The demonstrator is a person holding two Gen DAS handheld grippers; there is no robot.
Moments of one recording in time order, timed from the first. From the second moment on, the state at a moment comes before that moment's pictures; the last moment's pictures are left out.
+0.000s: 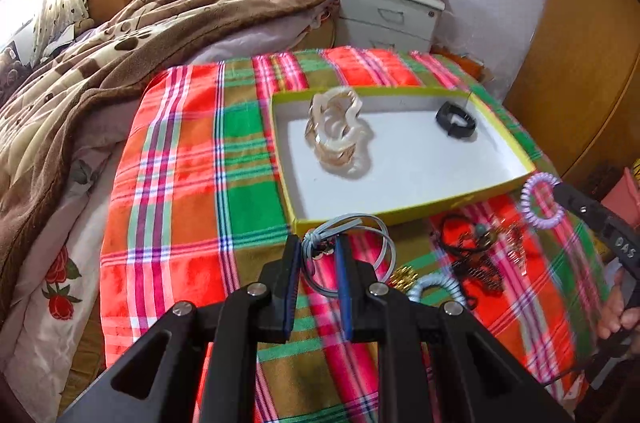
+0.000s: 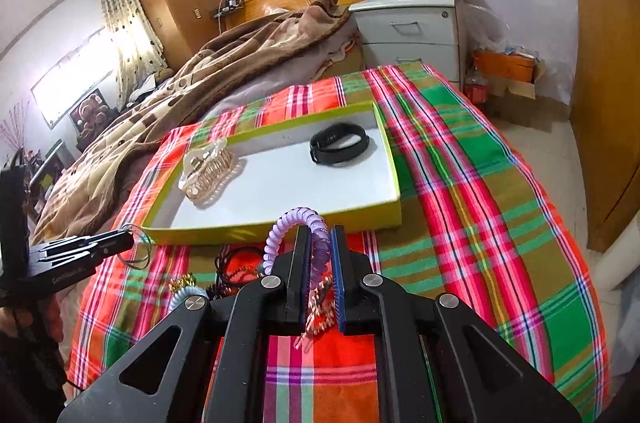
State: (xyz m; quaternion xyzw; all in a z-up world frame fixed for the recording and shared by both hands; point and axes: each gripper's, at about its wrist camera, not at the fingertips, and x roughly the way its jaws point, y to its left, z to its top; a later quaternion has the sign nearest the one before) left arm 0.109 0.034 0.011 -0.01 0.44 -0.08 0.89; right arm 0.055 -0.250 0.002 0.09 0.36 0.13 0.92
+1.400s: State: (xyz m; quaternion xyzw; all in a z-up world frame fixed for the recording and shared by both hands) left arm 0.187 0.003 -0.022 -0.01 0.49 -0.10 0.87; right arm 0.236 -0.162 -0.029 0.03 0.47 0.22 0.86
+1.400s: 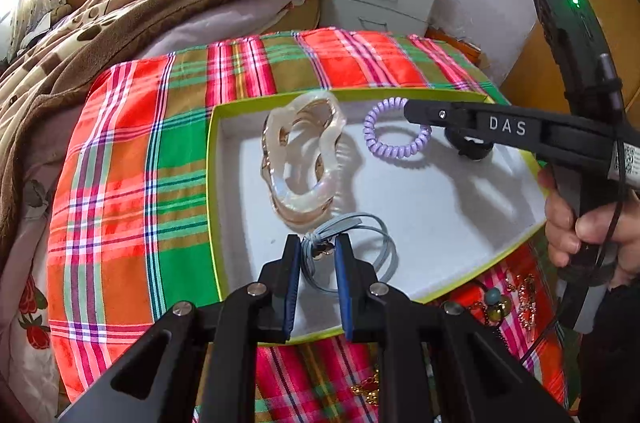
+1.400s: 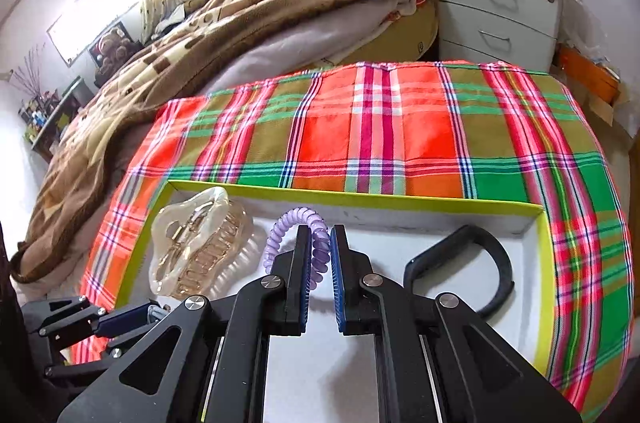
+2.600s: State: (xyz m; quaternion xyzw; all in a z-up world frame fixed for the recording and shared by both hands) left arm 0.187 0.005 -0.027 -0.03 0.50 -0.10 0.86; right arm 0.241 -0.152 -0.034 0.00 0.47 0.19 0.86
